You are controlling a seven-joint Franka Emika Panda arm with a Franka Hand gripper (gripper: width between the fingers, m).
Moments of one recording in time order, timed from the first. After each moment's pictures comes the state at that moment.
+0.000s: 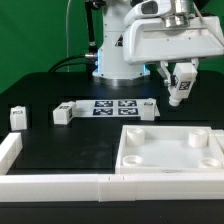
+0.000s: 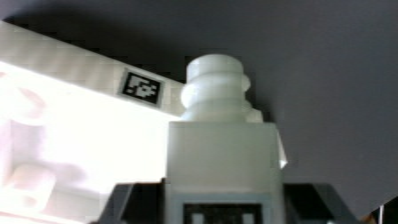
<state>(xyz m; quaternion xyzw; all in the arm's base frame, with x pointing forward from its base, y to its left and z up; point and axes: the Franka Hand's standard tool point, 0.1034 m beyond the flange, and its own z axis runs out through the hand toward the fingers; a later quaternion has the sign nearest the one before) 0.449 0.090 0.104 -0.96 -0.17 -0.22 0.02</state>
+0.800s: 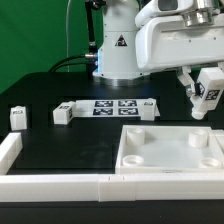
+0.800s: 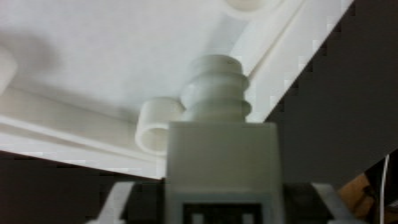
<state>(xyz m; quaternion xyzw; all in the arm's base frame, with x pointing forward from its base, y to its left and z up) 0.542 0.116 0.109 -0.96 -0.18 -0.22 0.04</state>
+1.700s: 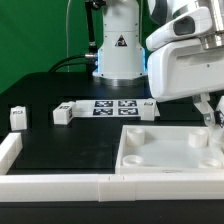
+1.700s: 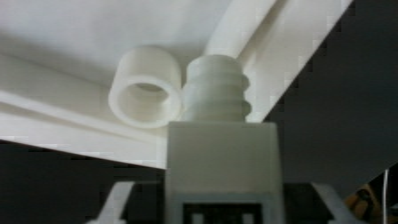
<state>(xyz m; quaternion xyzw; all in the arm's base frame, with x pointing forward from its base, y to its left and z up) 0.608 0.131 0.085 -0.96 -0.19 -0.21 0.05</state>
